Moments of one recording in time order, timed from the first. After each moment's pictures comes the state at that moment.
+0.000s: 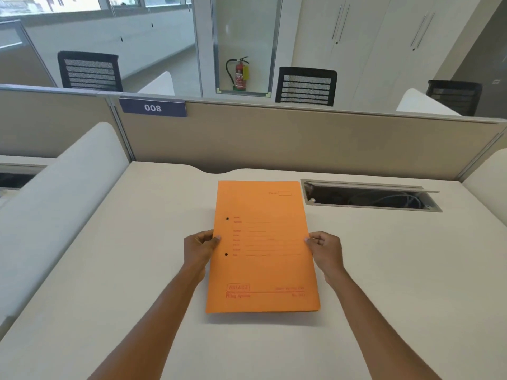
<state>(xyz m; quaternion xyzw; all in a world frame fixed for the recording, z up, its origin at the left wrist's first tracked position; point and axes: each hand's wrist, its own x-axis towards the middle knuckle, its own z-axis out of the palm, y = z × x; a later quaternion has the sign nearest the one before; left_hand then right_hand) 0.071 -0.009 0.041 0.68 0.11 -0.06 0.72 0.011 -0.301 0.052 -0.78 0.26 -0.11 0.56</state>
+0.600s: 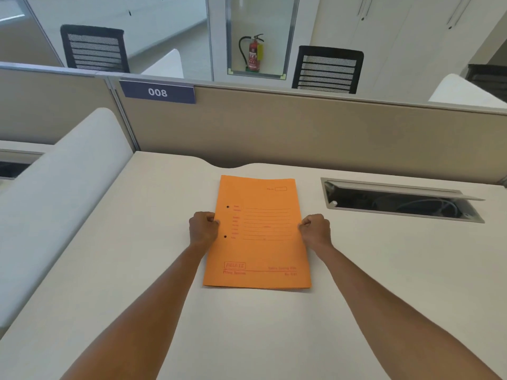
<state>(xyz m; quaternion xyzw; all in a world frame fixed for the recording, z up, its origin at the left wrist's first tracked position) 0.180 -0.003 0.016 0.87 0.11 -0.02 0.49 0.137 -0.275 0.028 -0.89 0.27 -0.03 0.38</state>
